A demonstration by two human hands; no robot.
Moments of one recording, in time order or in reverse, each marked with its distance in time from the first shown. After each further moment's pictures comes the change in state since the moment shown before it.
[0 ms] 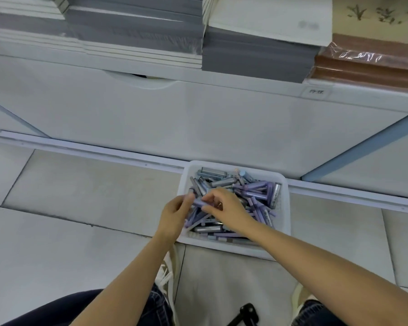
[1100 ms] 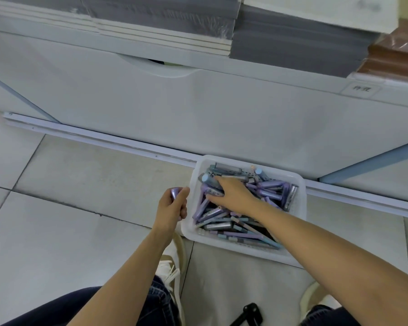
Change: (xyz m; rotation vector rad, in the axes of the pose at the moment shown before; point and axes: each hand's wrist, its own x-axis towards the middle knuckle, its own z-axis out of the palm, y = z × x) left_hand 0.006 -0.003 -0.024 -0.262 0.132 -0.151; right_hand 0.053 0.013 0.001 -0.227 -0.183 -0.002
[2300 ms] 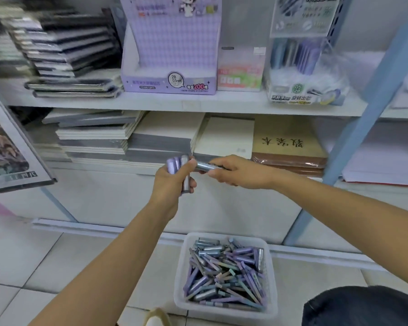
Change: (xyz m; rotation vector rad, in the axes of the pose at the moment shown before) left_hand -0.128 0.271 0.064 -0.144 -0.186 0.516; right_hand -0.141 -0.199 -0.256 0.017 0.113 -0.300
